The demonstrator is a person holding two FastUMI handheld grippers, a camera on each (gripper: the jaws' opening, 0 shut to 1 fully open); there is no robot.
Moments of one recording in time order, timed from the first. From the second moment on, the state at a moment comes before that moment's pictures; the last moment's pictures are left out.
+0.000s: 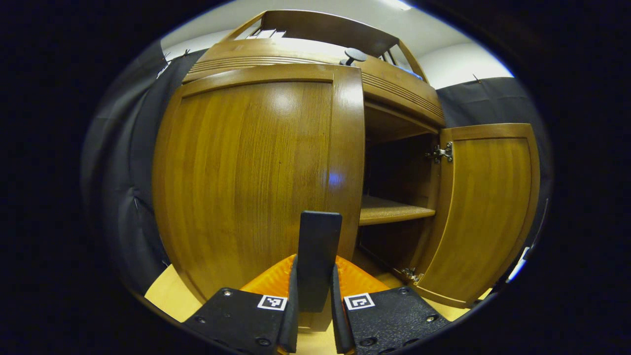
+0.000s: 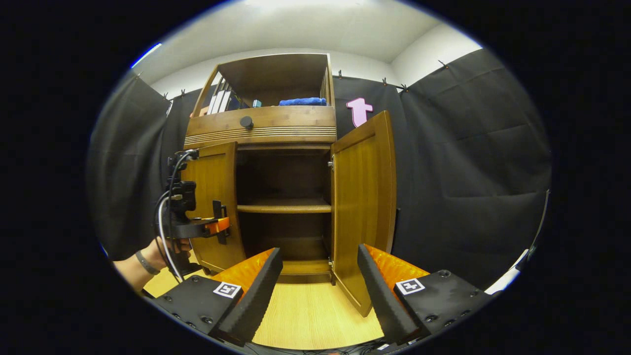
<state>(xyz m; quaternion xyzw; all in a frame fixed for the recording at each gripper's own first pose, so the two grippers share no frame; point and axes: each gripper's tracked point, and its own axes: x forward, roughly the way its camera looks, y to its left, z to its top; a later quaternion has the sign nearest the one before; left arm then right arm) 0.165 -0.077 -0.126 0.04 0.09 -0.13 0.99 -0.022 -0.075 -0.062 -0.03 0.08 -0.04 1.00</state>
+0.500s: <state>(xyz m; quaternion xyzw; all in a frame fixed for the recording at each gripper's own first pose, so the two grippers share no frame) 0.082 -0.010 -0.103 0.04 0.08 -0.08 0.99 -0.021 -0.059 -0.063 -0.02 0.07 -0.03 1.00</state>
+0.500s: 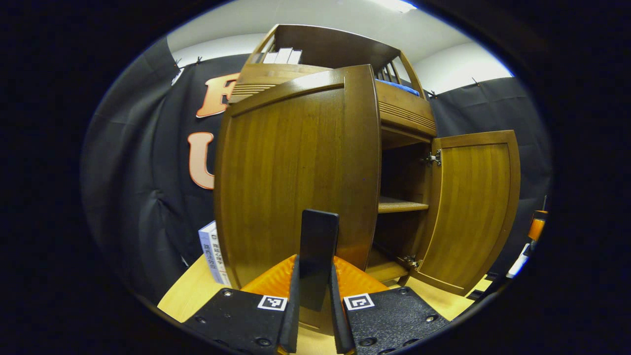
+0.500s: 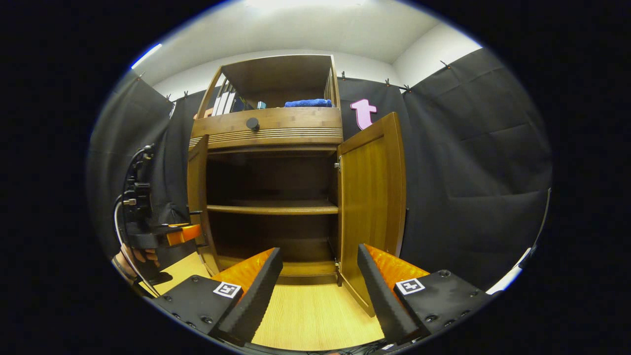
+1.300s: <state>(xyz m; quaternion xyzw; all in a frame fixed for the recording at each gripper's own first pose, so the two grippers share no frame) 0.030 0.110 -0.078 0.02 0.04 0.00 1.00 -0.008 -0.039 -0.067 -0.01 0.07 0.00 1.00</state>
